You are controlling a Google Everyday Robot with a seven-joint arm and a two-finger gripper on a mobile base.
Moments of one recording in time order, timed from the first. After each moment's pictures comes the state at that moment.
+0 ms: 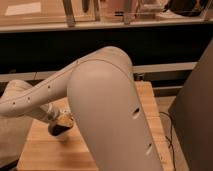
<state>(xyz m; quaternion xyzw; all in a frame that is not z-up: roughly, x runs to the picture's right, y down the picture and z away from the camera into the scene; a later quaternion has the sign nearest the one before) -0.188 0.158 0.685 -0.35 0.06 -0.49 0.79</state>
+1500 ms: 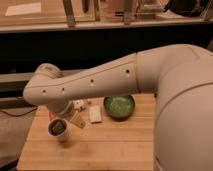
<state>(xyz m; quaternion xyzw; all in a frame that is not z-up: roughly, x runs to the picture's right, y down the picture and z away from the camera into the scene) -0.150 0.129 0.632 -0.25 -0.13 -0.47 0.83</state>
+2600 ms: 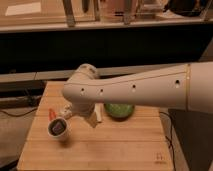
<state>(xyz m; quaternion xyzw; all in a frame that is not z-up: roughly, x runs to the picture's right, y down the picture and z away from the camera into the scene) -0.105 0.129 0.644 -0.21 -0.21 -0.44 0.85</state>
